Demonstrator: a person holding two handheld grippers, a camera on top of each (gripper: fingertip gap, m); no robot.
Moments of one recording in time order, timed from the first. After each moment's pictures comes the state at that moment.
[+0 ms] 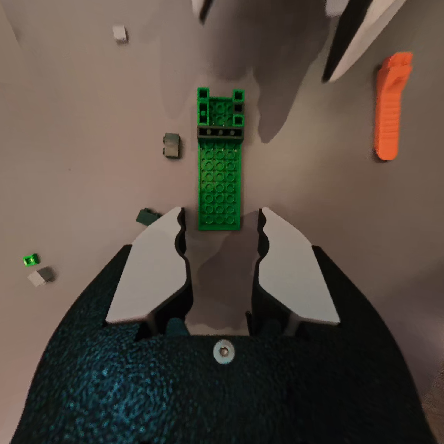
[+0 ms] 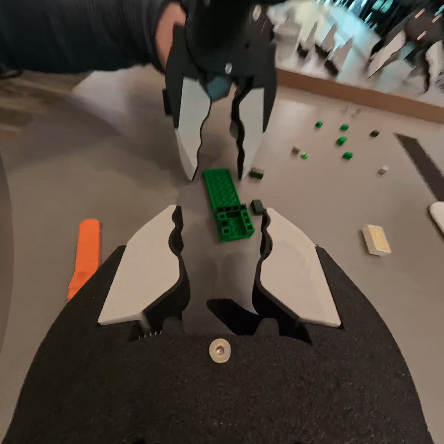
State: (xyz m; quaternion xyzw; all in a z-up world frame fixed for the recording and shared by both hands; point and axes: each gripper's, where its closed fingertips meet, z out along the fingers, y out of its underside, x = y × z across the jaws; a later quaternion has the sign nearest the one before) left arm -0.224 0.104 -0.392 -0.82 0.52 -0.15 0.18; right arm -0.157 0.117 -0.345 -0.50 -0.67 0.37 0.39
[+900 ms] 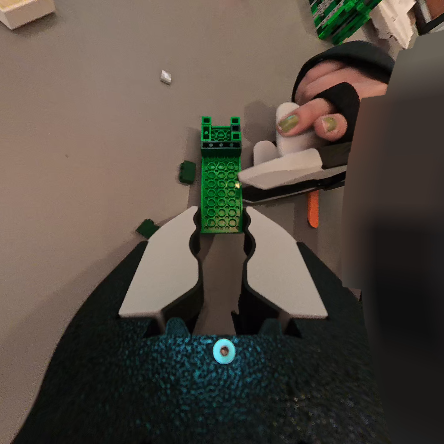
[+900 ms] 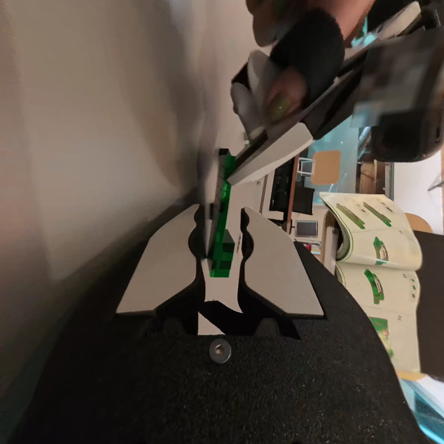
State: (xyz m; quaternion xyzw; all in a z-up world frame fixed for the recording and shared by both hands) left arm -0.210 0.119 -0.374 -0.84 0.34 -0.38 0.19; right arm -0.197 0.128 -0.373 -0.32 -0.76 -0.17 0.55
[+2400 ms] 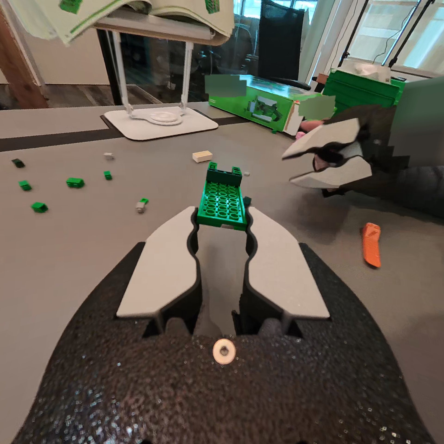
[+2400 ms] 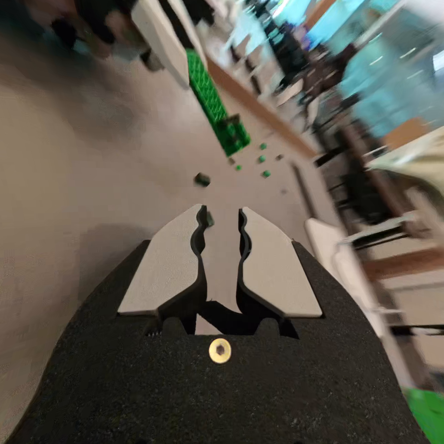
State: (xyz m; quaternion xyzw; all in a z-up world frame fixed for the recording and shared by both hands) left arm -0.289 0.104 -0.321 -0.75 0.19 -0.24 0.58; right arm -0.180 0.135 -0.336 -0.46 -0.68 0.15 0.56
